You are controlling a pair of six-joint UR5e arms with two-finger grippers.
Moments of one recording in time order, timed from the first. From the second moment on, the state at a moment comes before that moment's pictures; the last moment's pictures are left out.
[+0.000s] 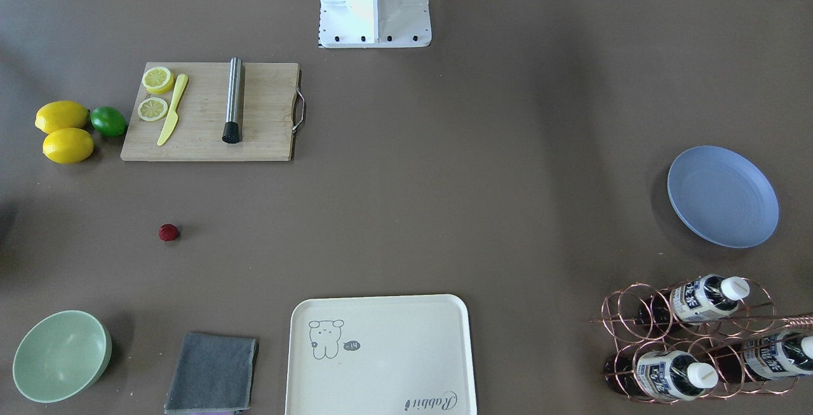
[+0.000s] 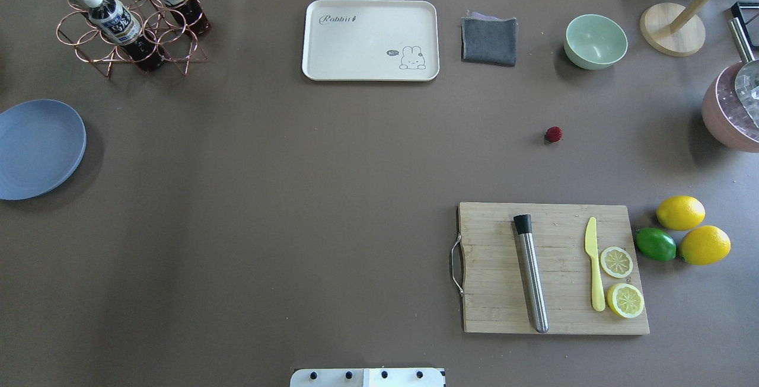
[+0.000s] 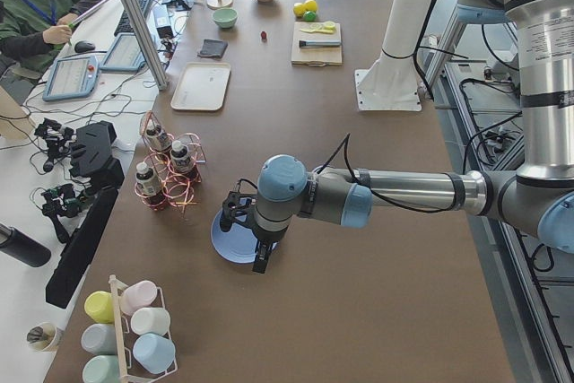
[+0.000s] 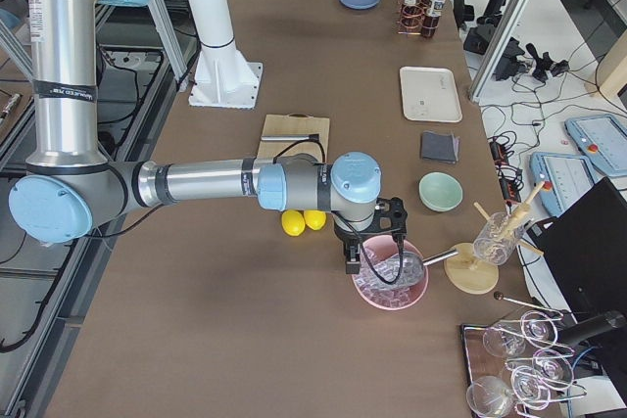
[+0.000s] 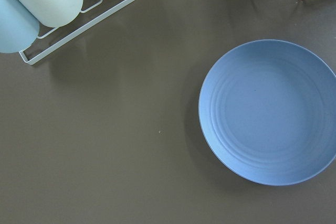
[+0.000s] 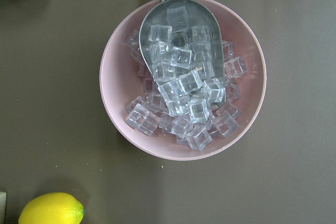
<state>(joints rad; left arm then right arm) -1.63 -1.38 -1.79 -1.75 -2.34 0.03 1.62 -1.62 1.74 -1.65 2.40 -0.04</state>
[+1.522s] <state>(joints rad) -1.63 -1.37 -1.79 -1.75 -2.34 0.02 1.62 -1.64 1.74 -1.65 2.40 -0.04</state>
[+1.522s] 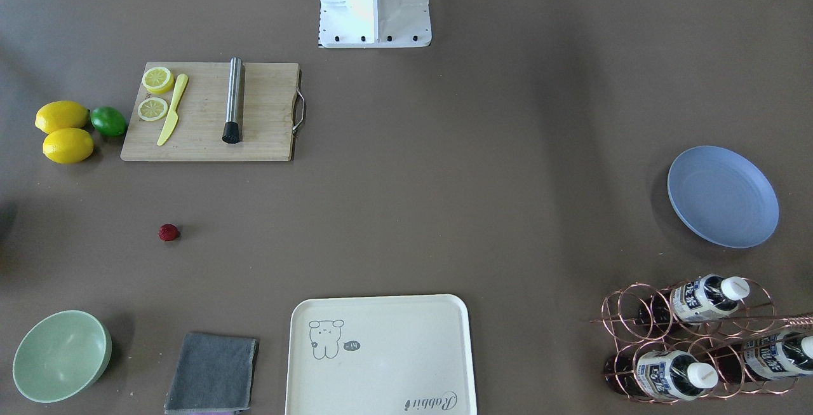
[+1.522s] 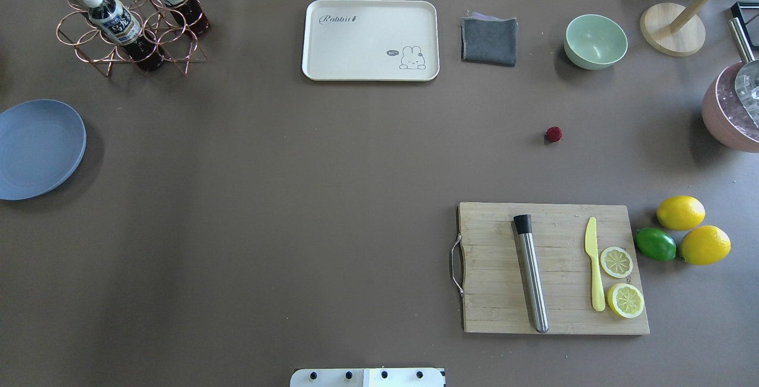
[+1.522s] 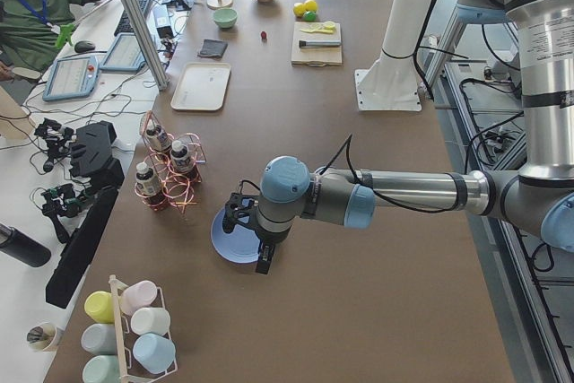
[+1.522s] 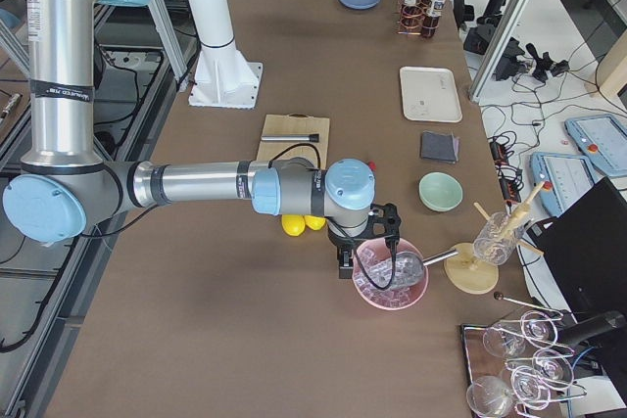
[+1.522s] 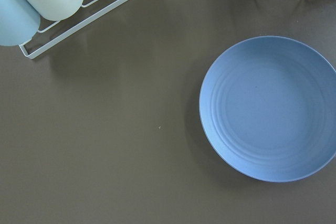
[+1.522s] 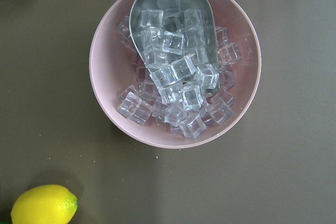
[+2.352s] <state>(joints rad) -1.63 -1.37 -1.79 -1.75 -2.34 0.03 1.62 -1.64 1.75 -1.65 2.40 -0.04</state>
